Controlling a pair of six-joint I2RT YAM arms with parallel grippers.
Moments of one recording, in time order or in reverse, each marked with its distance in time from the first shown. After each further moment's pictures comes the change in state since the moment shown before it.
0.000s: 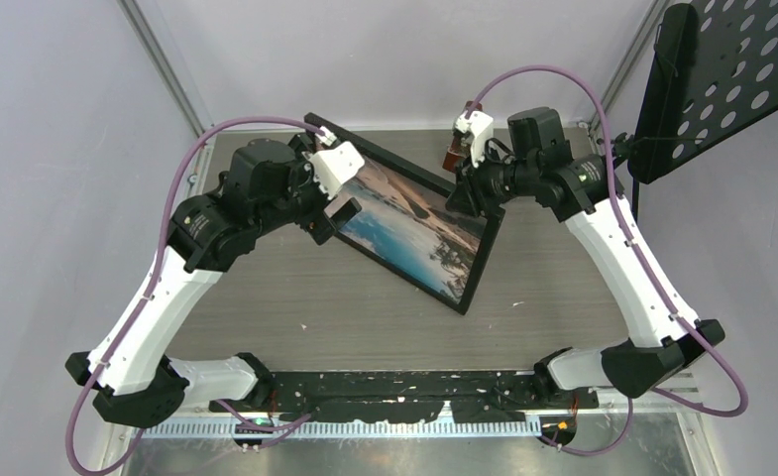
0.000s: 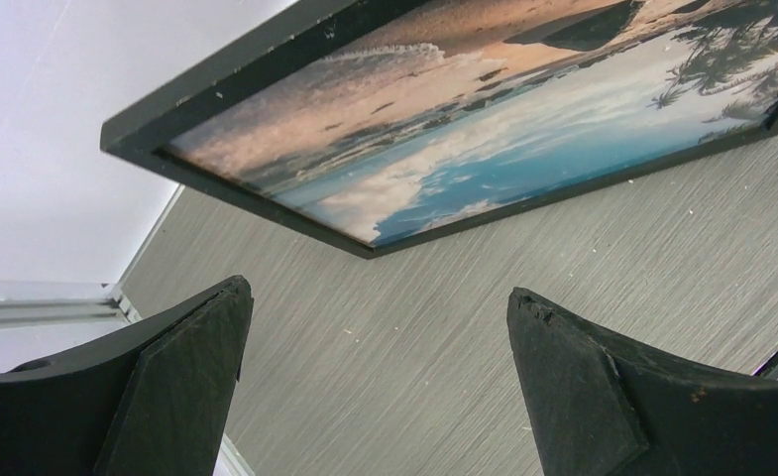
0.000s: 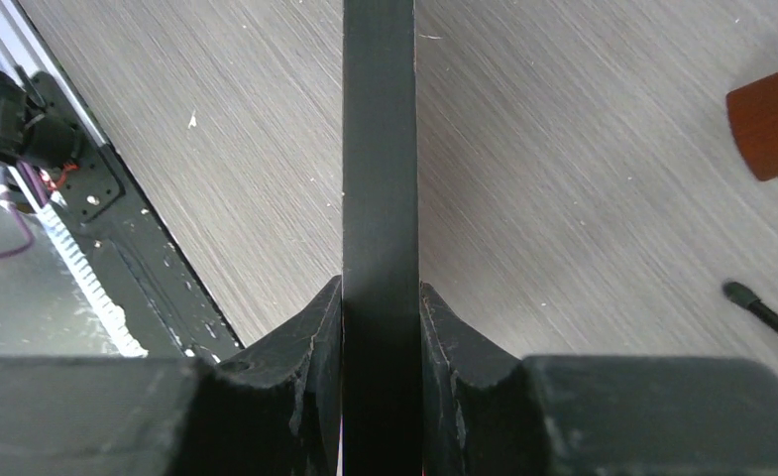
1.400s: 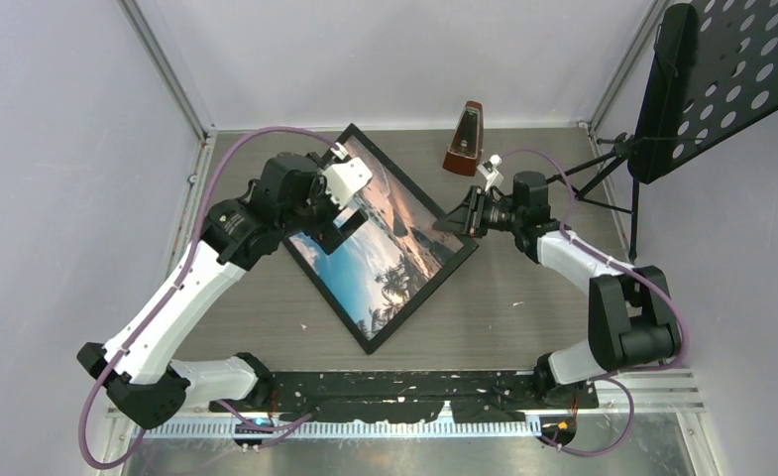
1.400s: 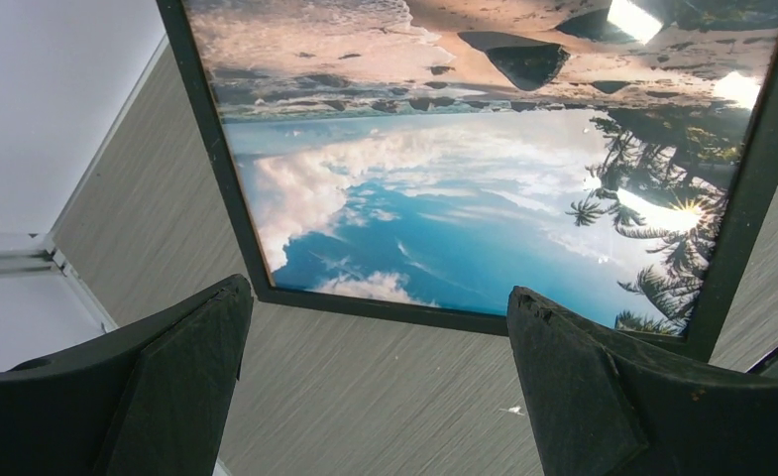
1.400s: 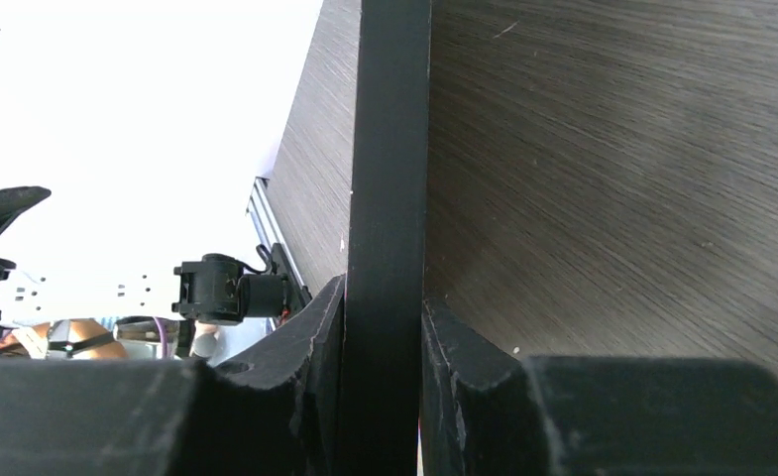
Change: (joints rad) left arm 0.037 -0.002 -0.209 0.087 -0.007 -0.052; right arm -0.269 0.093 -0.867 1.185 -0.465 0.811
